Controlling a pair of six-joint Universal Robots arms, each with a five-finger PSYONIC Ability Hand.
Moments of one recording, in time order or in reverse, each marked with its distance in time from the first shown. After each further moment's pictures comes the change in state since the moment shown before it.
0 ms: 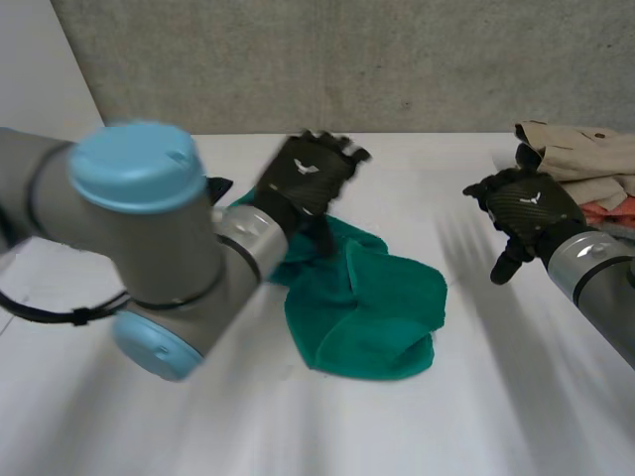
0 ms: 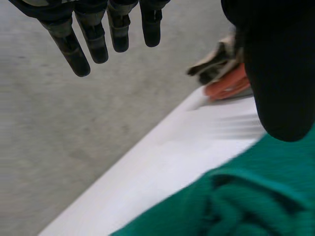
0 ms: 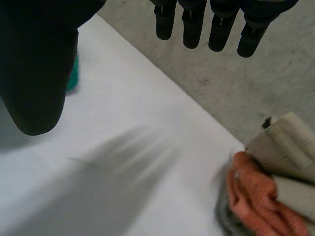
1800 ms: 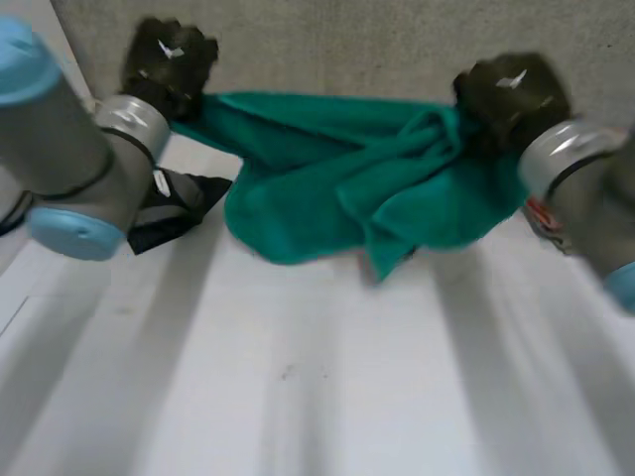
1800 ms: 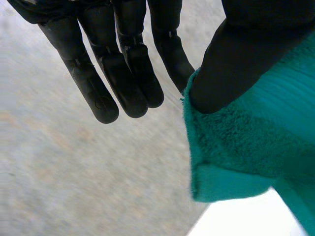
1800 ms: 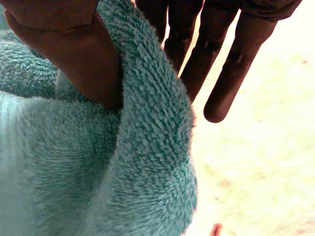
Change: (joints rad) left arm 0.280 0.029 0.151 0.096 -0.021 0.215; right arm 0.171 -0.004 -0.402 0.120 0.135 0.034; left_hand 0.967 0.991 0.980 0.996 0.928; right_hand 0.874 0.965 0.979 0.992 0.914
